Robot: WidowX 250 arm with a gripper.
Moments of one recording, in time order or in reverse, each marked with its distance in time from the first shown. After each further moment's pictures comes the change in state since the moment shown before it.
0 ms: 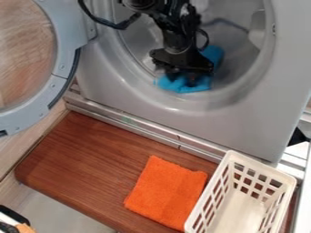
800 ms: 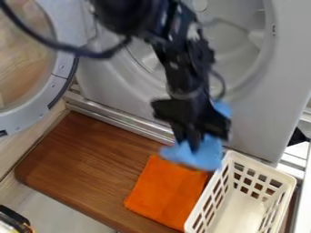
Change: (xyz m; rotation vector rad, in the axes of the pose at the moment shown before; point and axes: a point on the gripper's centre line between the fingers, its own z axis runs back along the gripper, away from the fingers) arm -0.109 -0.067 0.062 -0.144 0.241 -0.108
